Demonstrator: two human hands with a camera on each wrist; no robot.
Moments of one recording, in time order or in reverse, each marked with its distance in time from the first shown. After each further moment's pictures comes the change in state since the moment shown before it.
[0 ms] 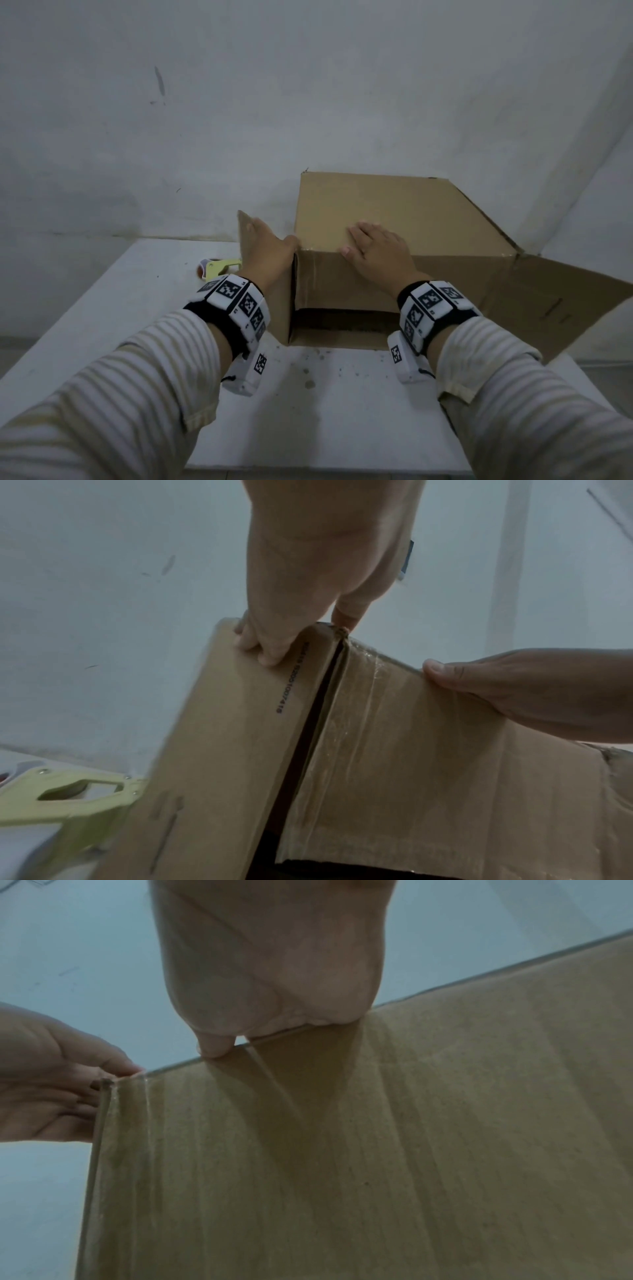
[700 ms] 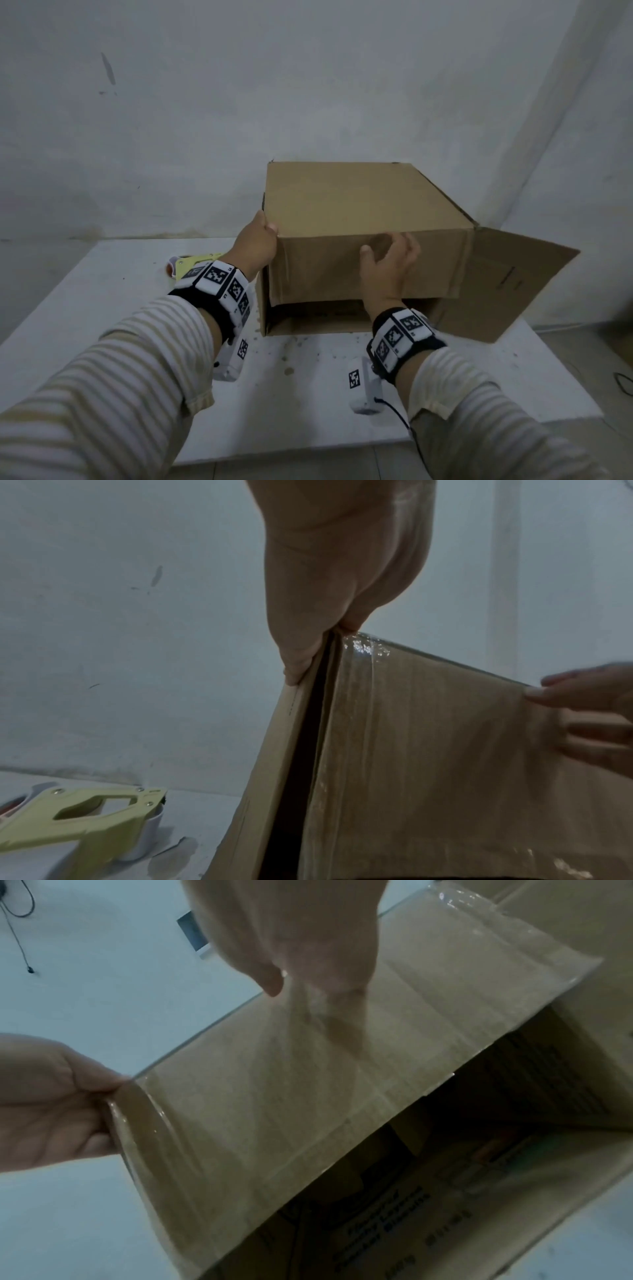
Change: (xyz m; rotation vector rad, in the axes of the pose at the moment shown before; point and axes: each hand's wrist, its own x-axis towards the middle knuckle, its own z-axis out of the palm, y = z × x) left_hand -0.001 0.008 0.017 0.086 -0.182 0.107; right_hand -0.055 0.009 0.036 0.818 0.668 0.578
